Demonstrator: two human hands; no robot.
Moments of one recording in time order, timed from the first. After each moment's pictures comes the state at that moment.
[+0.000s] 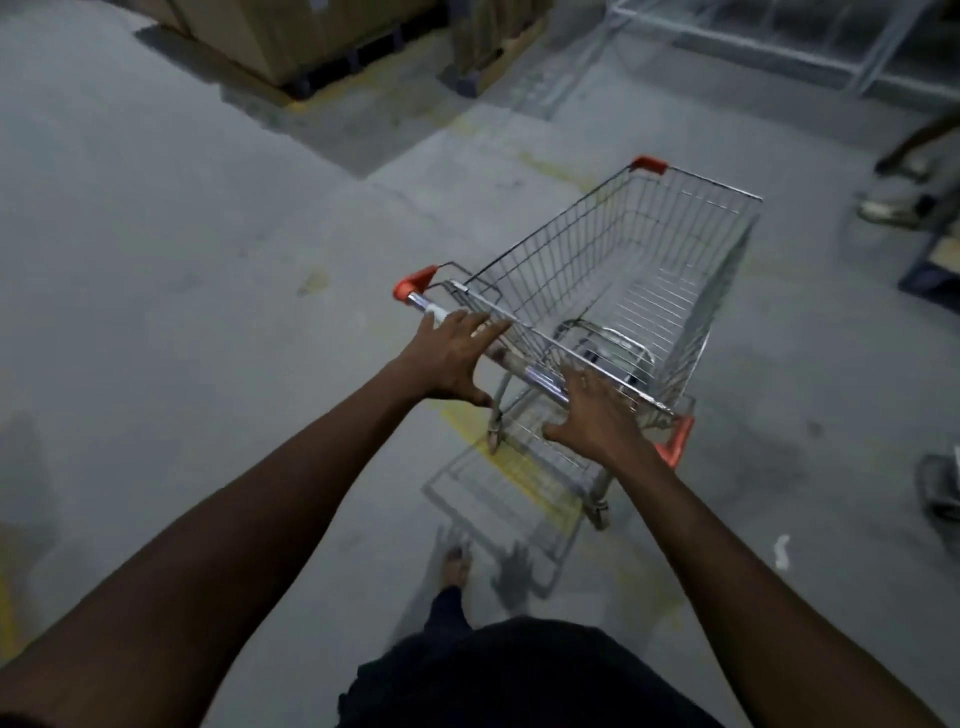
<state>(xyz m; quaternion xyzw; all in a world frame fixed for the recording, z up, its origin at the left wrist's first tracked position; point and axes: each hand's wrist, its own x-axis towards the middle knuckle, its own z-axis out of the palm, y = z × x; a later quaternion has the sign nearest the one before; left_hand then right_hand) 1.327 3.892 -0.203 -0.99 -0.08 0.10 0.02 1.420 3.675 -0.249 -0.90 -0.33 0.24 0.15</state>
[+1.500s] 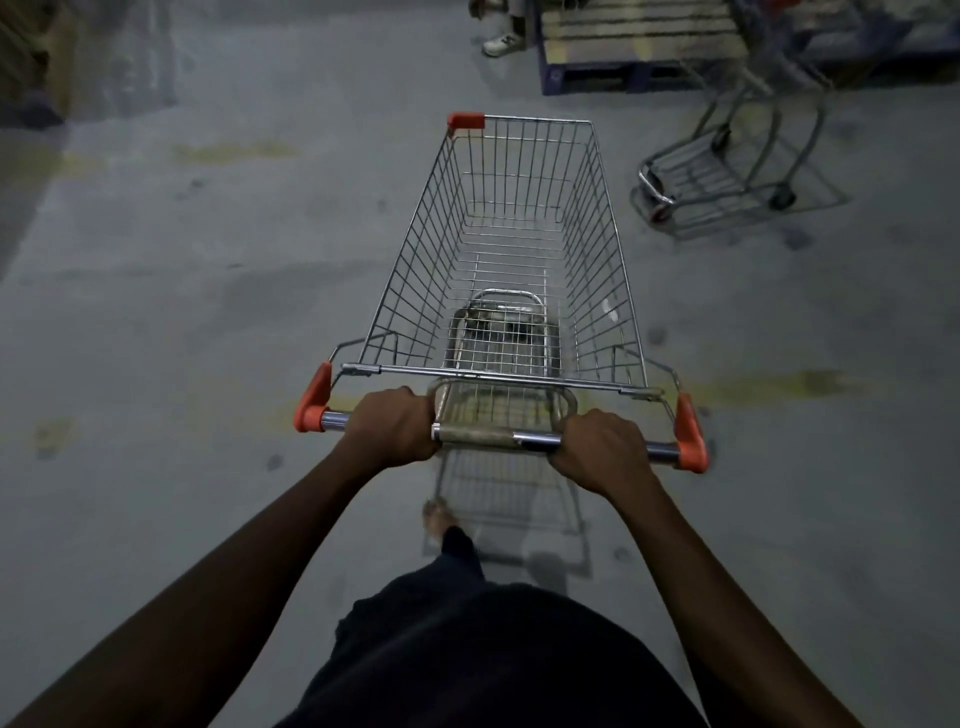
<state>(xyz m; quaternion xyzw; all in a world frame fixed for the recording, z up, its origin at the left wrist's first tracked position) 1.221 3.808 -0.250 -0.96 0.22 0.18 0.05 1.157 3.557 -0.255 -0.98 -0.02 0.20 0.03</state>
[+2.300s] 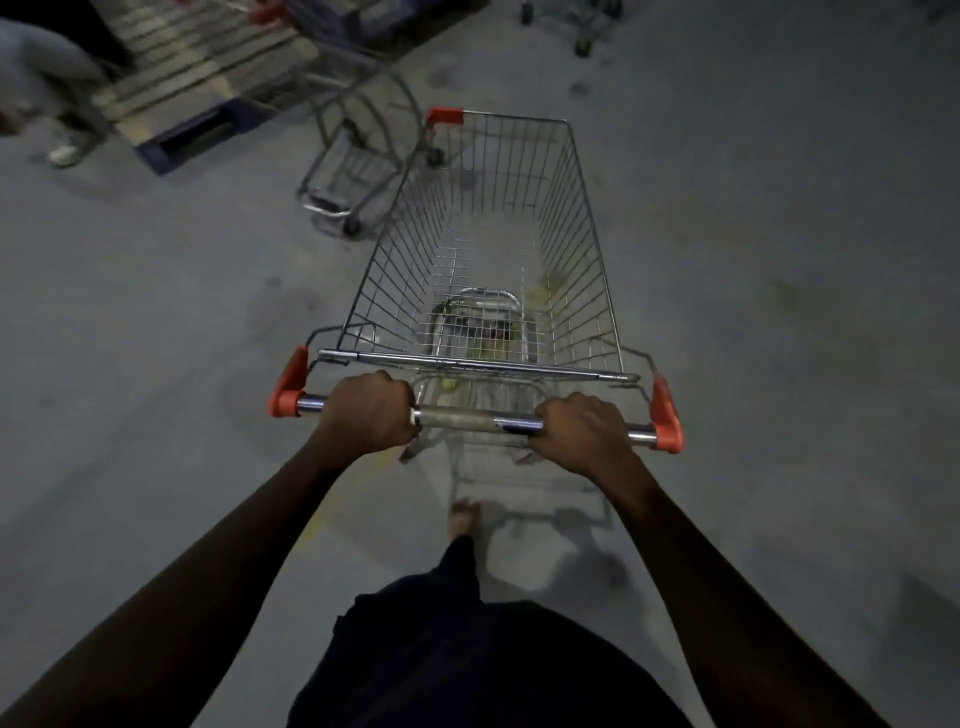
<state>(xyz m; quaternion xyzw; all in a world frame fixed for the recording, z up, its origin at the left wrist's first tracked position) 1.276 3.404 -0.252 -0.80 0.56 0.11 0.15 1.058 3.261 -0.261 -0.92 0.34 0.14 0.11</state>
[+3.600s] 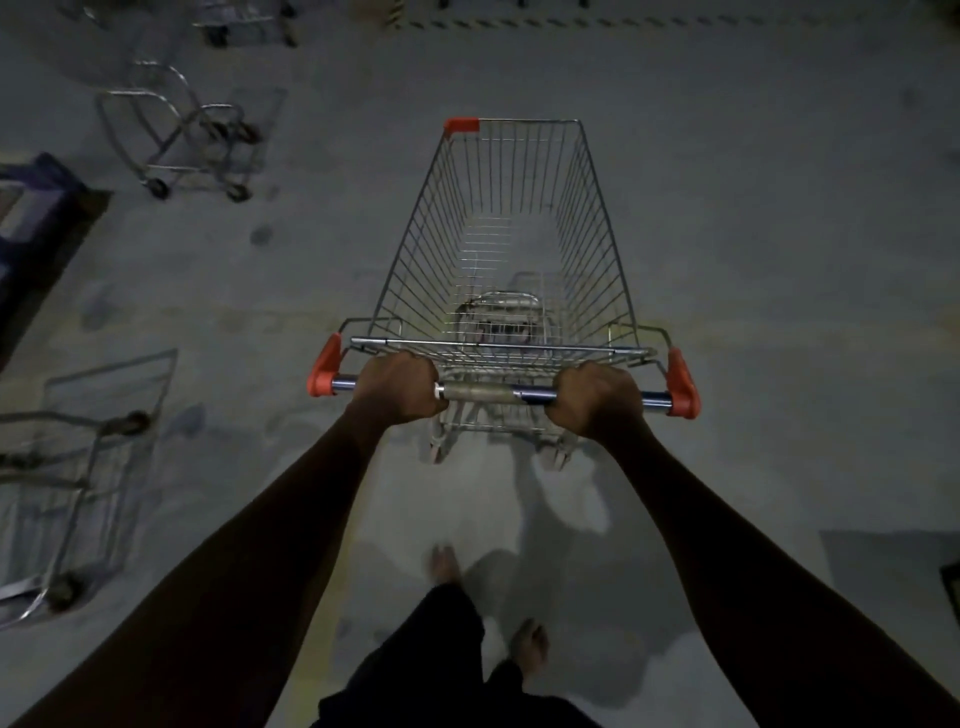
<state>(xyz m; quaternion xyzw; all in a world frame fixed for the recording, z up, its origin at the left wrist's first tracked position) 1.071 2.541 -0.252 -0.60 0.78 0.05 0.14 0.803 2.553 -0.311 -0.82 0.48 -0.25 -0.18</state>
